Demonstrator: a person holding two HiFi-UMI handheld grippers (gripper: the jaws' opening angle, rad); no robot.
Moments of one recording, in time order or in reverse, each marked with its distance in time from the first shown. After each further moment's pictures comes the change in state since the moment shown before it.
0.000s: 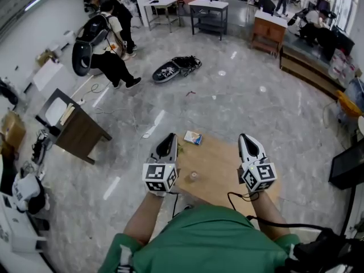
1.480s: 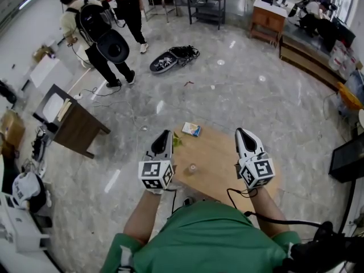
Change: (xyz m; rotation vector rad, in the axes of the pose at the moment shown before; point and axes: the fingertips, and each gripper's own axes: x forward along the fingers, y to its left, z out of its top) left arm -0.001 0.013 -0.020 -0.021 0.041 0.038; right arm 0.006 0.007 -0.007 -0.020 0.008 0.023
